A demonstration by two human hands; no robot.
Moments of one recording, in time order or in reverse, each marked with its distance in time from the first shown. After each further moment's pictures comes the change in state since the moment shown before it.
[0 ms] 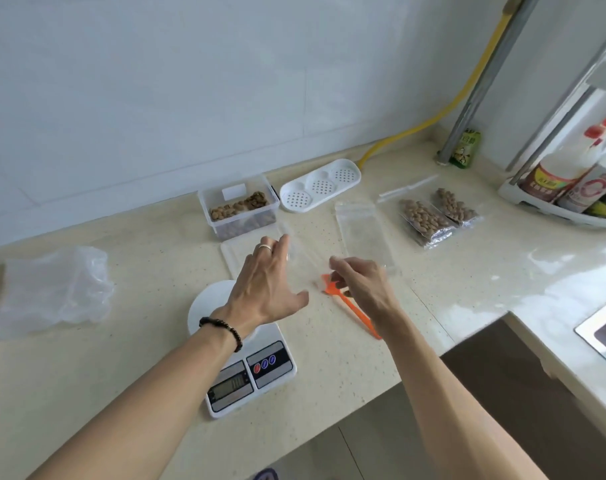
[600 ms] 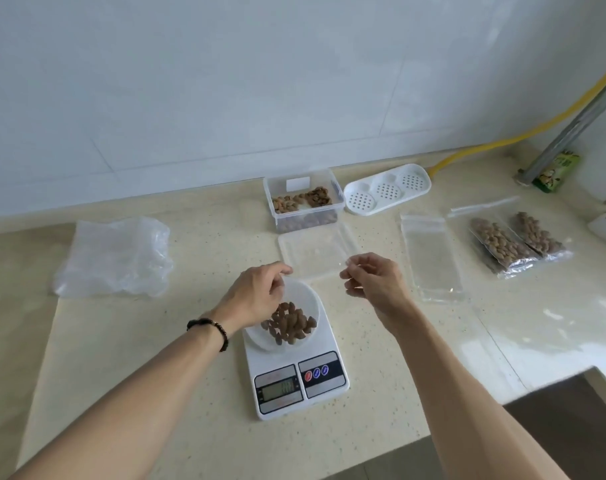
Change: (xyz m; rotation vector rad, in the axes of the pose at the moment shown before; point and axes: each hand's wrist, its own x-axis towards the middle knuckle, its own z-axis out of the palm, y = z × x) left_hand -0.025 -0.133 -0.005 -0.230 -0.133 -0.235; right_hand 0.048 -0.015 0.087 0.174 -0.135 0.067
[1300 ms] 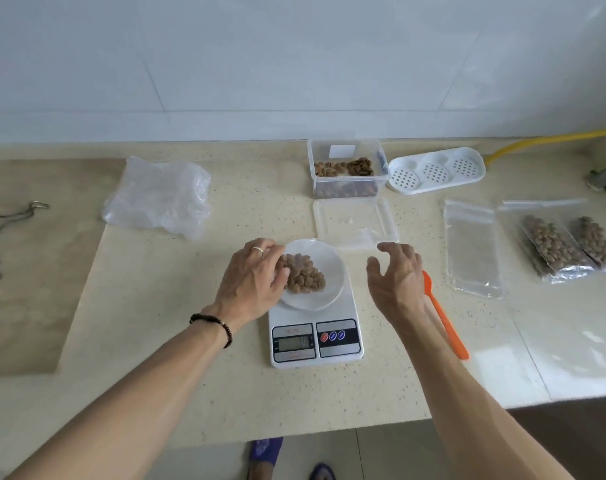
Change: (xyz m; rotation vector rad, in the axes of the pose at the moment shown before) left_hand -0.061 -0.034 0.026 0.305 0.284 -0.039; right_hand -0.014 0.041 0.020 -0.851 0.214 -0.338
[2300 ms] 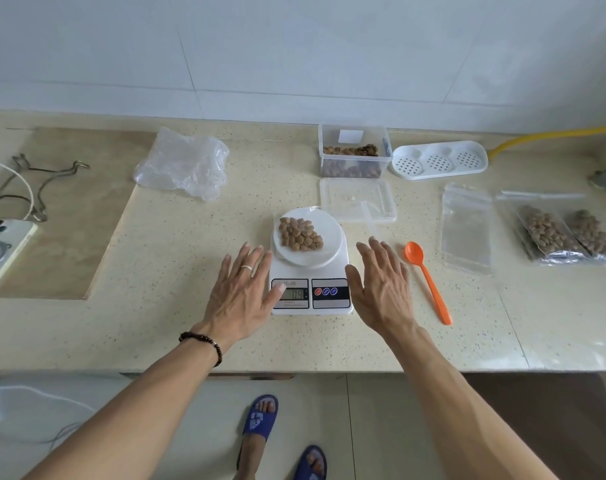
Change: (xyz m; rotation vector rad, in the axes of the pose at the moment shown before) left_hand -0.114 0.027 0.025 0.140 -0.061 -0.146; right_hand -0.082 0.027 -0.015 -0.208 -0.196 -0.335
